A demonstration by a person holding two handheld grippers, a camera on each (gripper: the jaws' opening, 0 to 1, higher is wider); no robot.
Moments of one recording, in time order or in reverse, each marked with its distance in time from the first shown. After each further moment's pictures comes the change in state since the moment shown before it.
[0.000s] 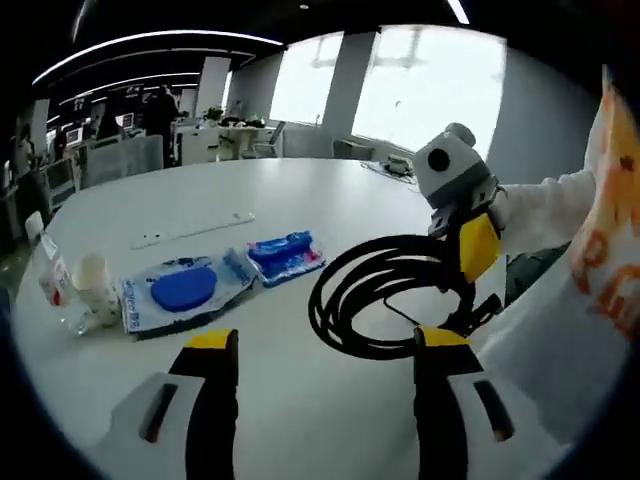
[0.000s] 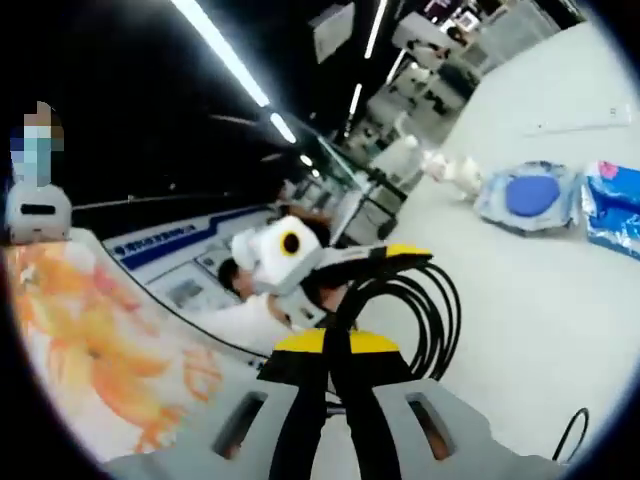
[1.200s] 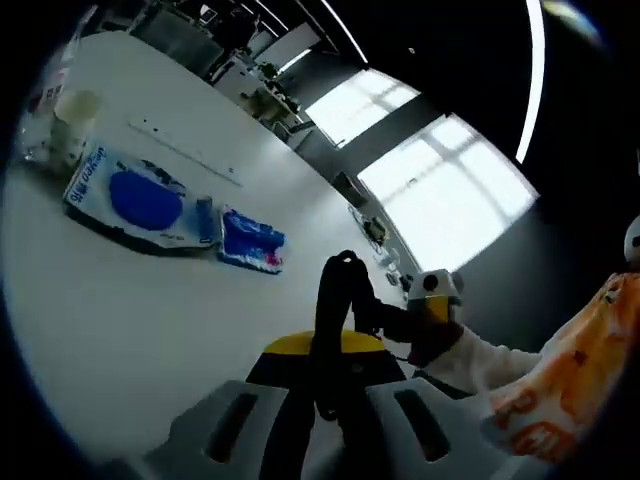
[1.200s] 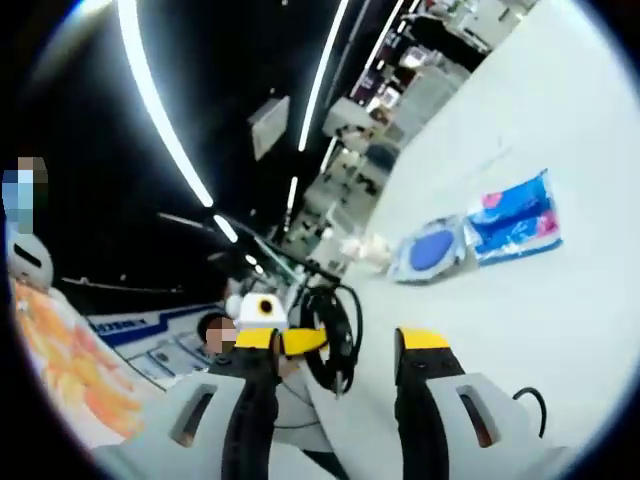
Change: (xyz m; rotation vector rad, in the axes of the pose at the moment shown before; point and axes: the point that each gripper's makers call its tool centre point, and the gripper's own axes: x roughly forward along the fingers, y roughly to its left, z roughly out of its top) left arm 0.022 -0.004 0.007 -0.733 -0.091 -0.180; right arm -0.065 -0.074 0.004 0.082 -0.329 -0.391
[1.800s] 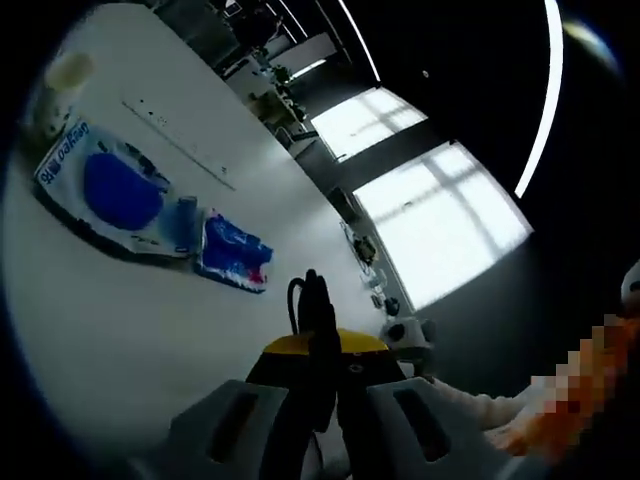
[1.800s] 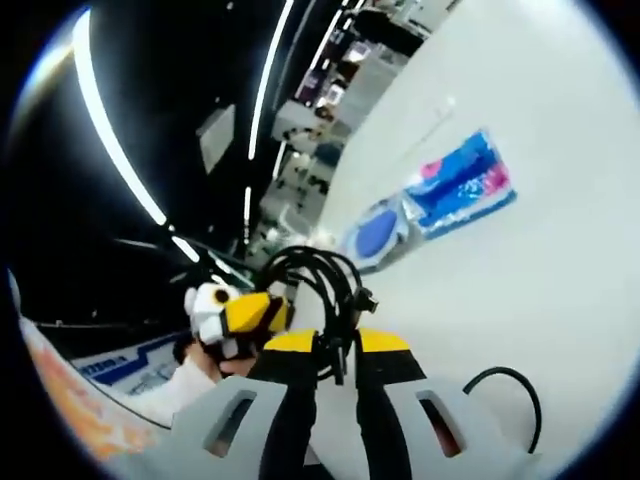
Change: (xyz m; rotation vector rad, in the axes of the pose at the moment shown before) left arm 0.038 0.000 0.026 -0.121 -0.049 -0.055; right arm 0.009 -0.052 0.013 0.183 -0.122 -0.140
